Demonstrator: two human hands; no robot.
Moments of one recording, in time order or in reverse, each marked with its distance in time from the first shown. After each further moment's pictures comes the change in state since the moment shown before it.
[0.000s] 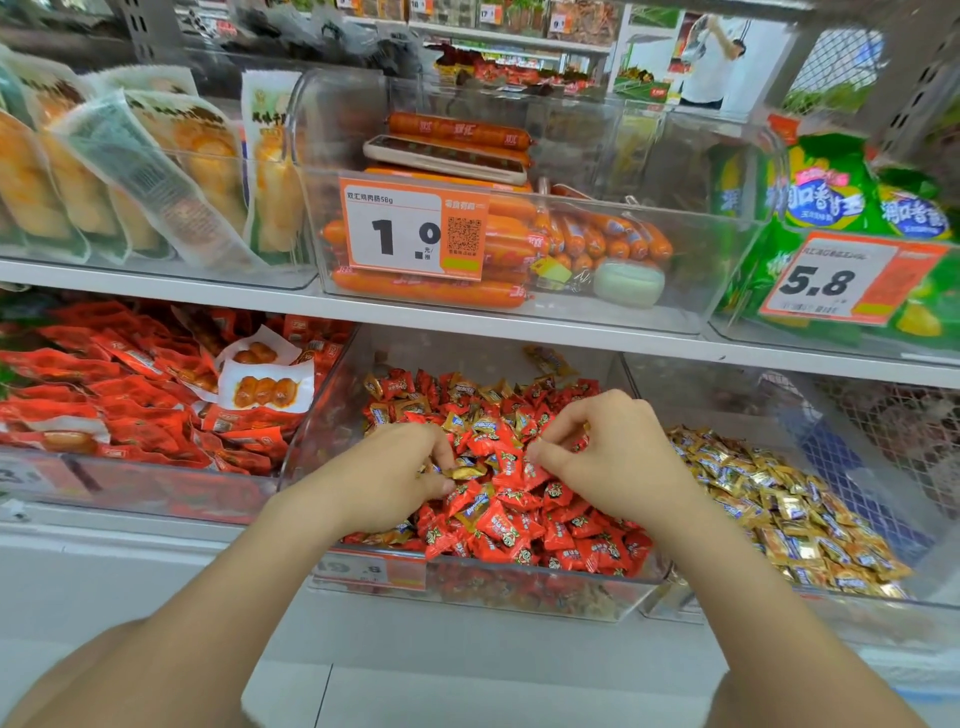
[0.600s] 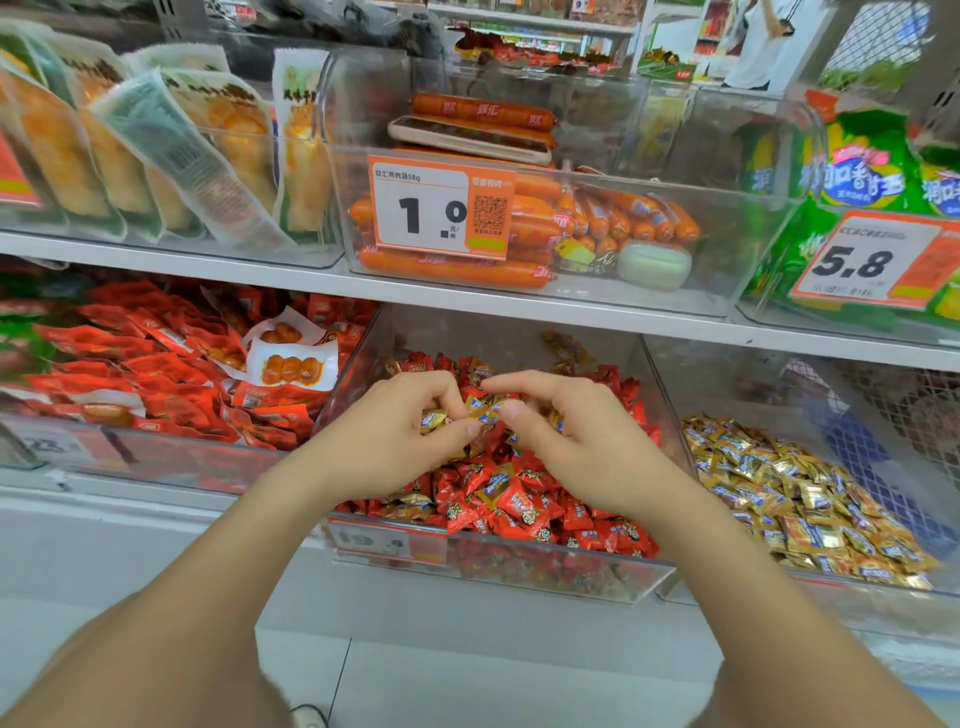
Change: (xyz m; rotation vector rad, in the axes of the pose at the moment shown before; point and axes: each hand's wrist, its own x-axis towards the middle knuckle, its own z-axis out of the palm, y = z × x) left_hand -0.025 0.007 -0.020 -0.256 0.212 0.156; right_hand -0.005 -0.032 0.012 0.244 -0.126 -0.318
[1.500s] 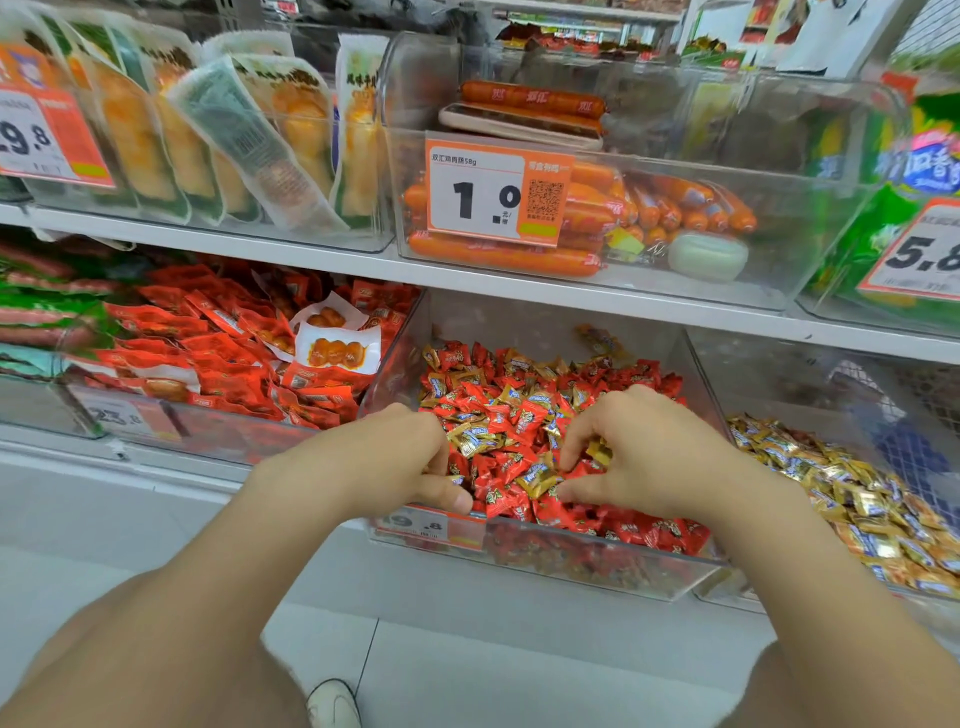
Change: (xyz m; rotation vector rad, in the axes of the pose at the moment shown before) left_hand -0.027 -0.012 -0.018 0.478 -0.388 -0.258; right_hand -0.003 0.003 -0.012 -0.501 -0.239 0.033
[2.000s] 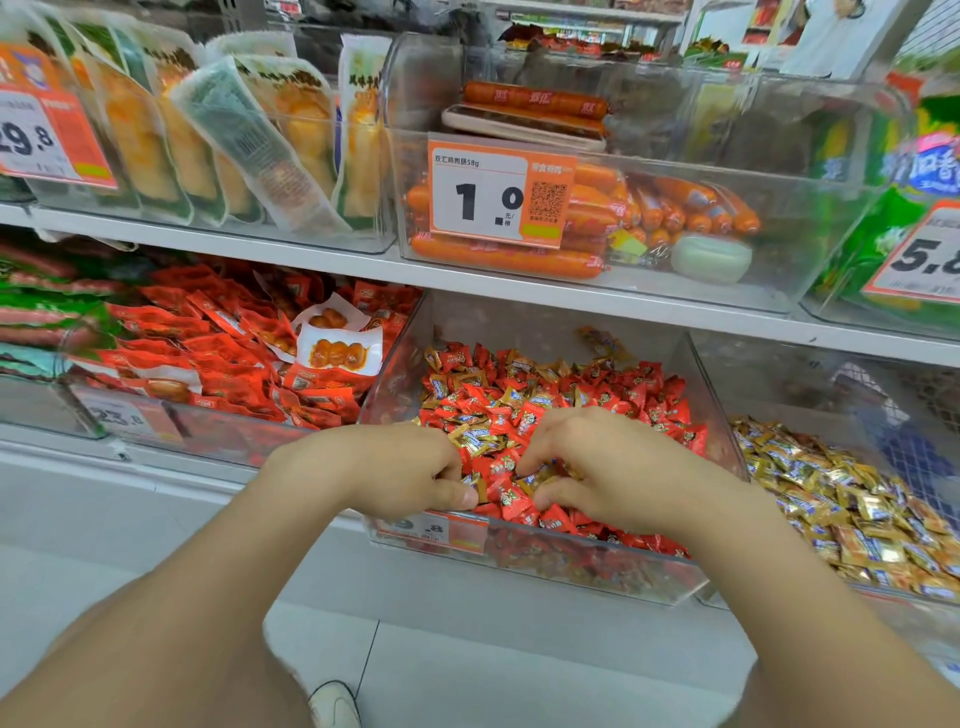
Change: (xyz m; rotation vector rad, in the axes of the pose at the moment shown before) left_hand 0.008 0.002 -0.002 0.014 -0.175 0.089; right_hand 0.011 -0.017 0.014 0.029 -0.116 -0.172
